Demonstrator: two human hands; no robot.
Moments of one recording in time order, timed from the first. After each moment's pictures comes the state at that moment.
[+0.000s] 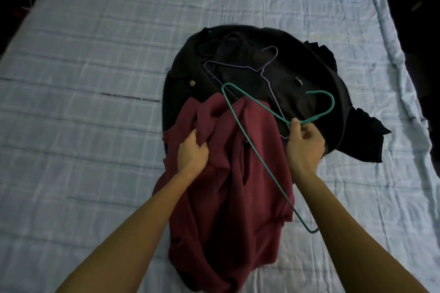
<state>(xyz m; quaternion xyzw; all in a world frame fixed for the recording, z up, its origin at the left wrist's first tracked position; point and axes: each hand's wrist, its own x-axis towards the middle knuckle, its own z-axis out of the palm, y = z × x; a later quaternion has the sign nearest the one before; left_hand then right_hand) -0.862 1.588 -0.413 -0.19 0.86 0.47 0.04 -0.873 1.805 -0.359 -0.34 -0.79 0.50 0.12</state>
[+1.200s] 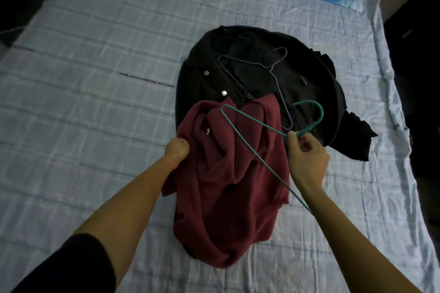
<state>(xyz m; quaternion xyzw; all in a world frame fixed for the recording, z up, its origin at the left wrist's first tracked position) -0.814 1.505 -0.468 -0.35 0.78 0.47 0.21 -0.780 1.781 -0.317 -0.24 -0.88 0.41 0.10</state>
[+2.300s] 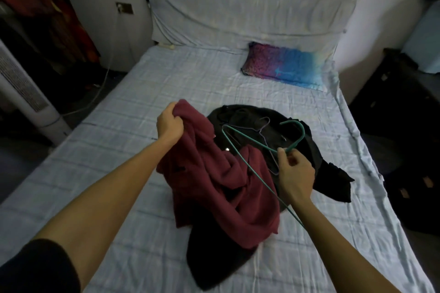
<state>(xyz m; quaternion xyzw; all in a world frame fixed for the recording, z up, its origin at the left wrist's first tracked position) -0.800 1.482 -0.150 -0.19 0.85 0.45 -0.19 -0.717 1.775 -0.173 -0.16 -0.84 0.48 0.19</state>
